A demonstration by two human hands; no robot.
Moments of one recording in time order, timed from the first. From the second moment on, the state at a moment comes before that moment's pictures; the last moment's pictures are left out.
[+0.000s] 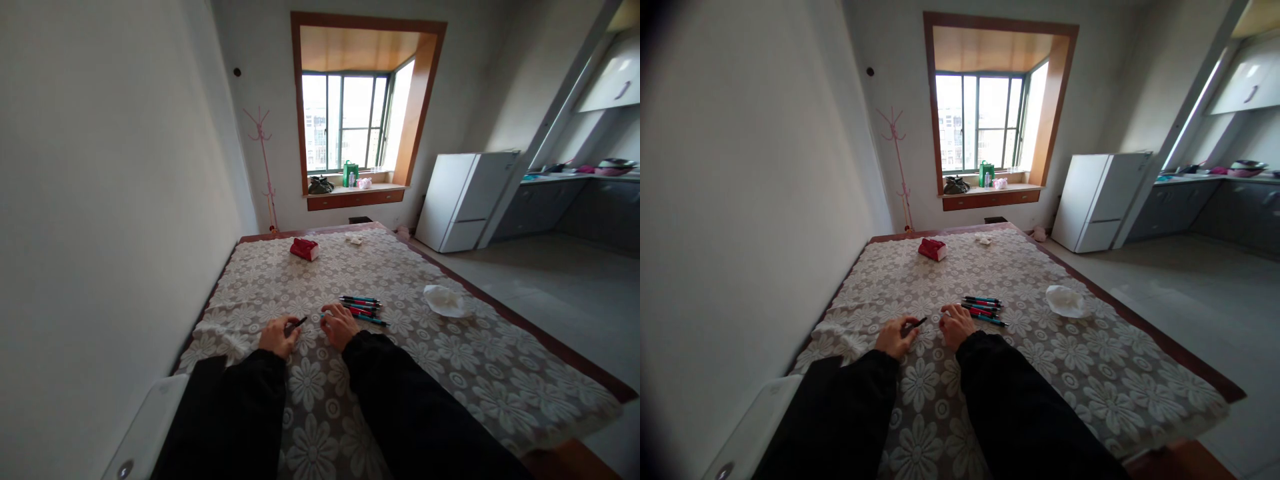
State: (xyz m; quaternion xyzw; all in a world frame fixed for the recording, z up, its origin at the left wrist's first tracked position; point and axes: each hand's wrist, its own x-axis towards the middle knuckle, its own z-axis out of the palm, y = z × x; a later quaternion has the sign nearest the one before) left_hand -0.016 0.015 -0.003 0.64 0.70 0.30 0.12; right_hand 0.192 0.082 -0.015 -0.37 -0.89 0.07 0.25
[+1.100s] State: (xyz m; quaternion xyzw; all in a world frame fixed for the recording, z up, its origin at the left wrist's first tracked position) left_hand -0.020 0.021 -0.014 0.65 0.67 0.33 0.11; right_hand 0.209 0.098 -0.003 -0.33 -0.90 0.04 0.28
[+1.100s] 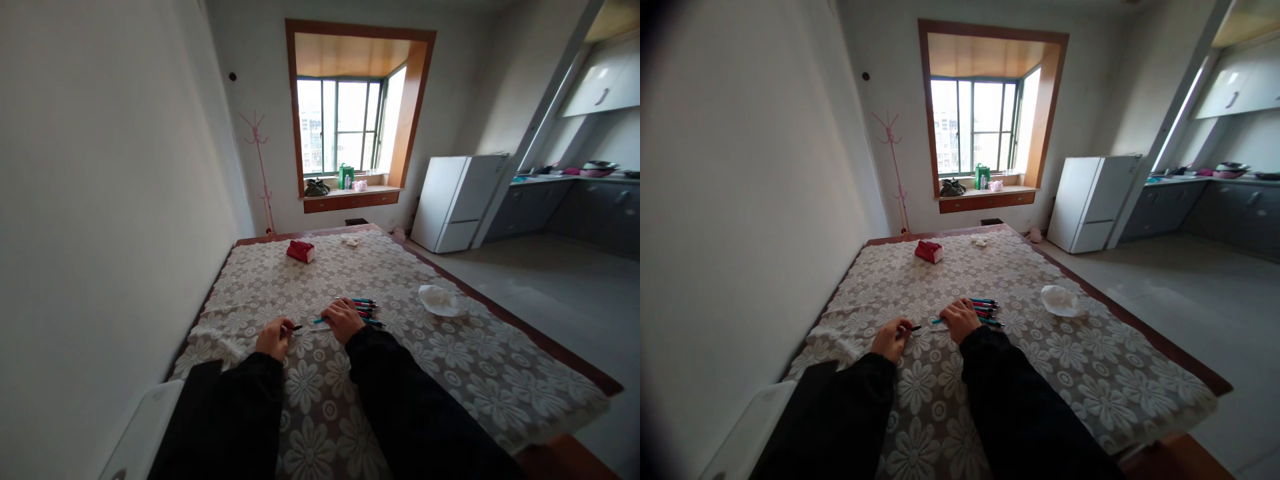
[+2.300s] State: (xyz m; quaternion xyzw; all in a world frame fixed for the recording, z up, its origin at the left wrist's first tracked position) left_hand -0.012 0.013 -0.008 0.69 0.66 0.28 0.04; right_hand 0.212 0.101 -0.015 -0.36 -0.90 0.07 0.25
